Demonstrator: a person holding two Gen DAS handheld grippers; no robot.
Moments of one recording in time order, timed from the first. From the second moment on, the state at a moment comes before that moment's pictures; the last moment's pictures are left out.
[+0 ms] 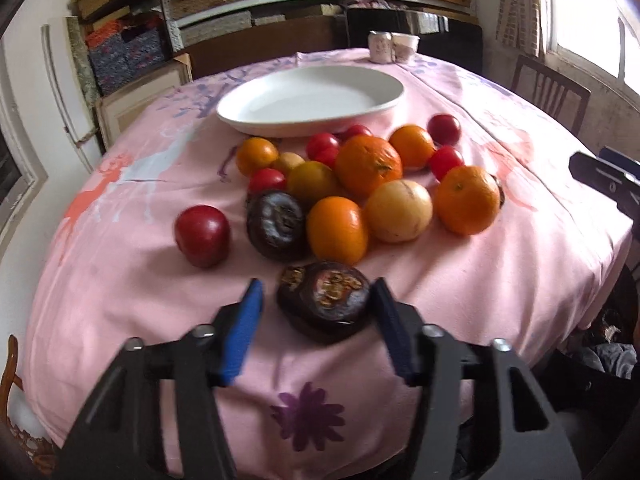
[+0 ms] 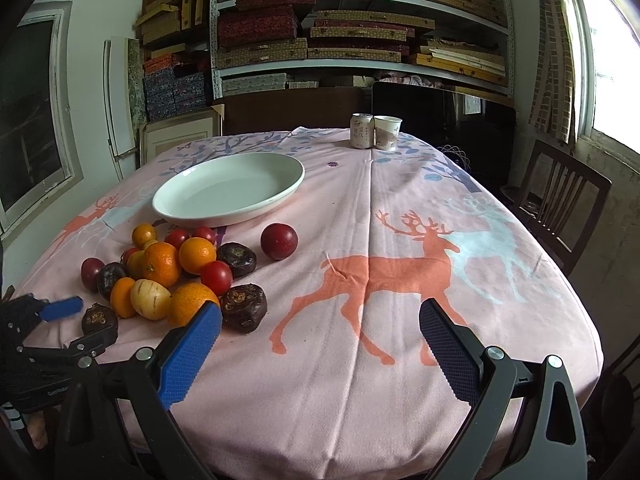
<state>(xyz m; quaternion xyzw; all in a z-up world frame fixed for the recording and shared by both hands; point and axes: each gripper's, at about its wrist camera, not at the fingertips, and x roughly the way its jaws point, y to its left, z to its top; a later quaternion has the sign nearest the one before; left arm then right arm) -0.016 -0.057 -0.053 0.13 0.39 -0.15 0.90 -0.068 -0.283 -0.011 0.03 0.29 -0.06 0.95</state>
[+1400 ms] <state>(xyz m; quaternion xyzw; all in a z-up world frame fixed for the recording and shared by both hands) 0.086 -0.041 0.018 0.06 0.32 -0.17 0.93 0.082 -0.278 0.025 0.12 0.34 0.15 0.92</state>
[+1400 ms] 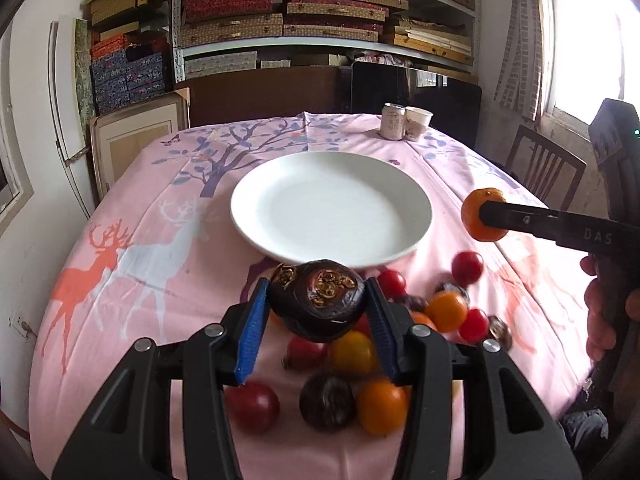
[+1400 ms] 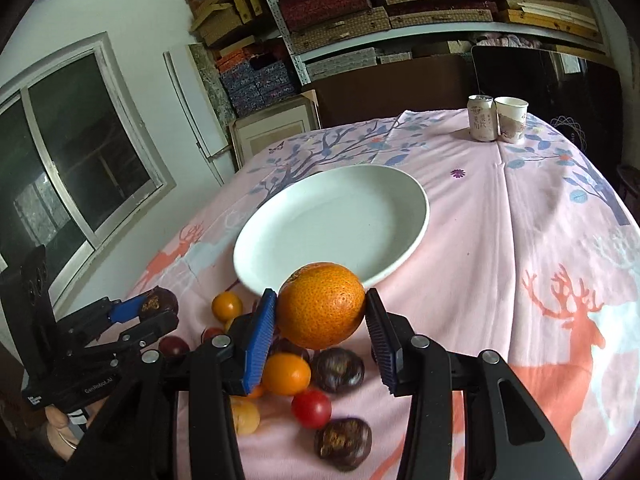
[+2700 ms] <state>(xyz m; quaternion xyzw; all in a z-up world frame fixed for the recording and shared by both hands) 0.062 0.002 -0.046 0.11 0.40 -0.15 0.90 0.016 -0.289 -0.039 0.07 0.39 0.09 0.91</state>
